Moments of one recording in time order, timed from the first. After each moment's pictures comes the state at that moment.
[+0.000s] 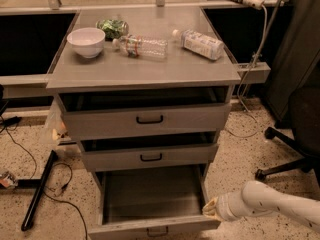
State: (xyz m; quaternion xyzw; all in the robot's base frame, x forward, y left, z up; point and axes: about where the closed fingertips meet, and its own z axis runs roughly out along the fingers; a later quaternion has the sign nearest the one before) arm 0.463 -0.202 0.329 -0.64 0.71 0.14 0.25
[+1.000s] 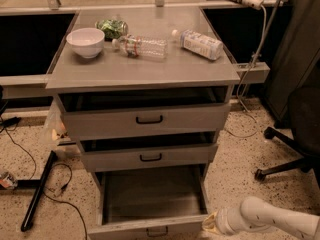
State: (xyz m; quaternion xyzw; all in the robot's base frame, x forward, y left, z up) arm 0.431 -0.207 0.257 -0.60 0.74 0.17 0.23
